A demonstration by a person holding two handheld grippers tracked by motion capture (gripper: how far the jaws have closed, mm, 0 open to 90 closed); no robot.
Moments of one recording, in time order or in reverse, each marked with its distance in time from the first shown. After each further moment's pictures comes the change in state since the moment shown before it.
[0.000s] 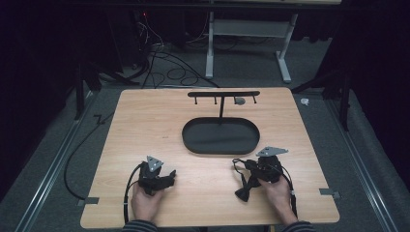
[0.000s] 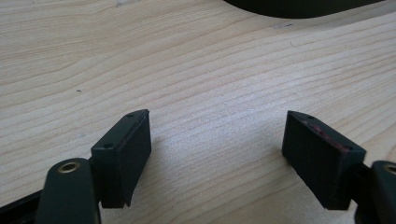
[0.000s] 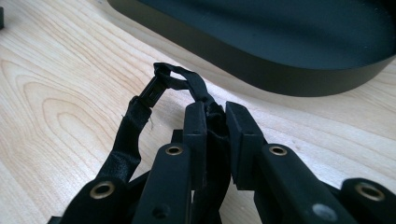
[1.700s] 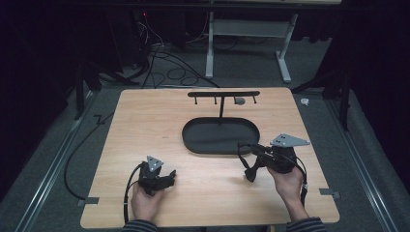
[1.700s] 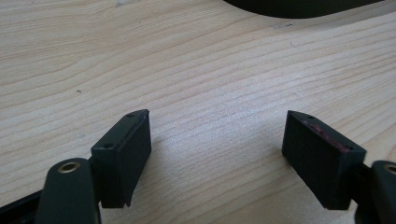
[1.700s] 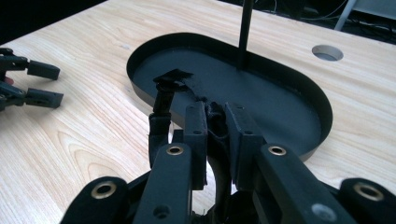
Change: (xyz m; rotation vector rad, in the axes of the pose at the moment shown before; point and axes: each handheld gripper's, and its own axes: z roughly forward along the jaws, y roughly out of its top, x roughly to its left) left arm 0.000 0.000 0.000 0.000 0.000 0.002; right arm 0.002 0.043 -0.062 -0.210 -0.008 -0.045
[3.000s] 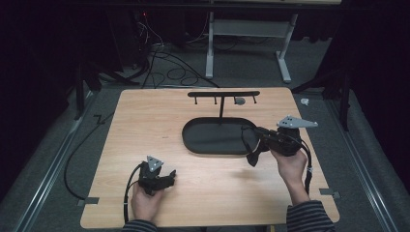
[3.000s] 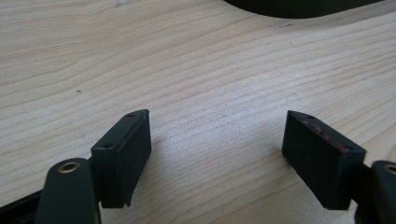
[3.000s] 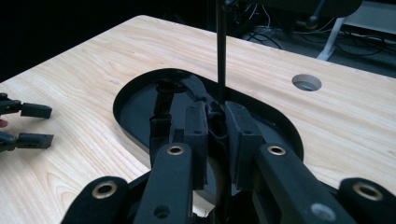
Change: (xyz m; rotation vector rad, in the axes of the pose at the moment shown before) left arm 0.000 0.000 0.000 0.000 0.000 0.000; right arm -0.029 0.036 0.001 -0.053 0.001 0.042
